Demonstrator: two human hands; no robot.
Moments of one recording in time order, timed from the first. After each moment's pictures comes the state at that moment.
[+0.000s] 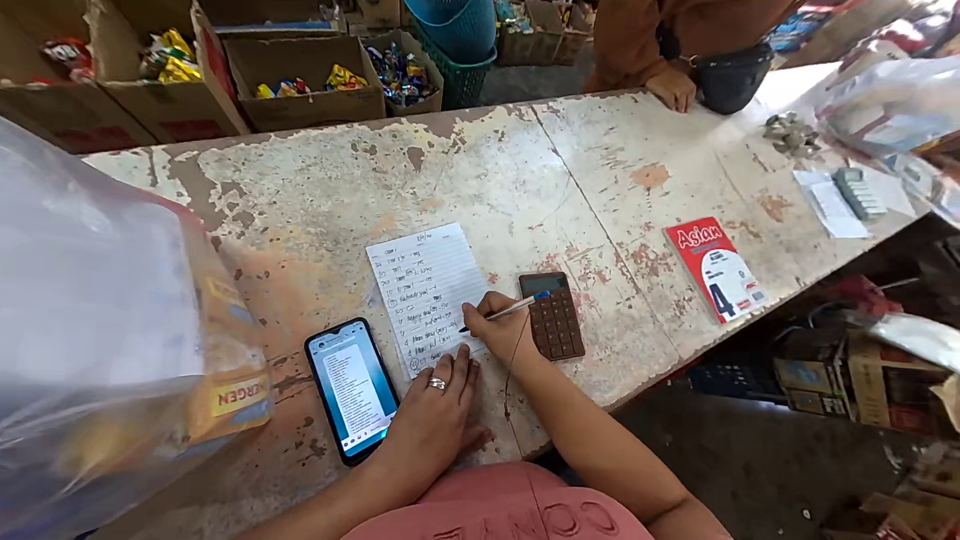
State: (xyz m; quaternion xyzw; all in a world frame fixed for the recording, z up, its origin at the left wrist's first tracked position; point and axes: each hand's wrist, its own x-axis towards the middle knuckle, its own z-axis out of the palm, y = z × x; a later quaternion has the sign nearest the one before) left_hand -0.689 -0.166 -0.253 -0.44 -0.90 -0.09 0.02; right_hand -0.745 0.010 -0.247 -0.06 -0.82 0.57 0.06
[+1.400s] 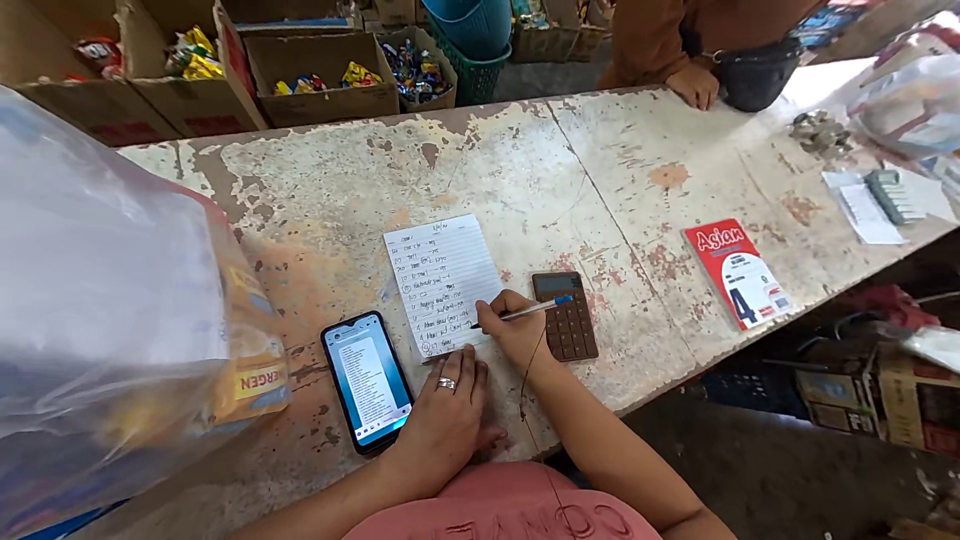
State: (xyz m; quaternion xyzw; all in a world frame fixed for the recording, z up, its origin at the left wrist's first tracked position) left_hand -0.682 -0.165 -0.254 -0.41 -0.90 -0.14 0.03; right_hand -0.740 0.007 -0.242 -0.04 -0.81 0.57 0.09
